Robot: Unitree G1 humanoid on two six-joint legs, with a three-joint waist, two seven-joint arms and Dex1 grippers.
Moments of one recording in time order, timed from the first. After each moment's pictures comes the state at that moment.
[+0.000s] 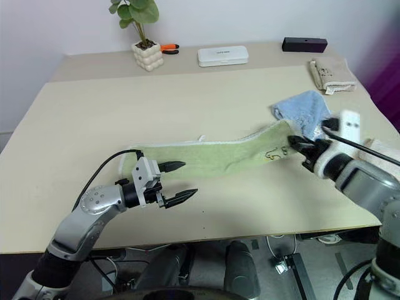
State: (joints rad) left arm -0.09 0.49 -0.22 -0.39 -0.33 0.30 -0.77; right arm -0.24 -0.81 -0.38 -0.47 1.19 1.10 0.05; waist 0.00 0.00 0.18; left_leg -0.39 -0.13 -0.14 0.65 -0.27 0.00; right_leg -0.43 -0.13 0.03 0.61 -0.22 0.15
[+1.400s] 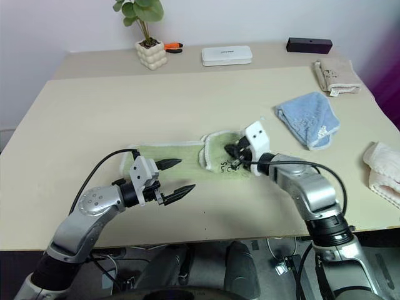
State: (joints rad) left arm -0.05 0.48 -0.18 -0.41 -0.30 0.30 -0.69; right arm -0.35 -0.59 0.20 -0.15 0.40 0.60 0.57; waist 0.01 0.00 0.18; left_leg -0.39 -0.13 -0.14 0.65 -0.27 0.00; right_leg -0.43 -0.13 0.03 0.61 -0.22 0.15
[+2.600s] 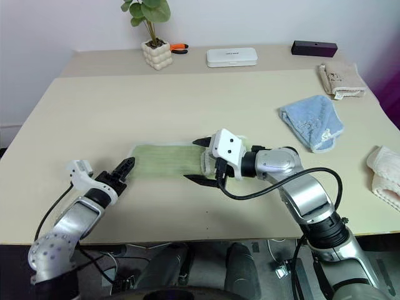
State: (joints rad) left arm 0.01 0.14 0.39 -0.38 -1.23 0.78 0.30; right arm -0.42 -0.59 0.25 -0.40 0.34 0.48 0.88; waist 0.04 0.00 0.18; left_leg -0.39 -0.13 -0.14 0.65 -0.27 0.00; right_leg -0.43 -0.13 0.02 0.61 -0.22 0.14
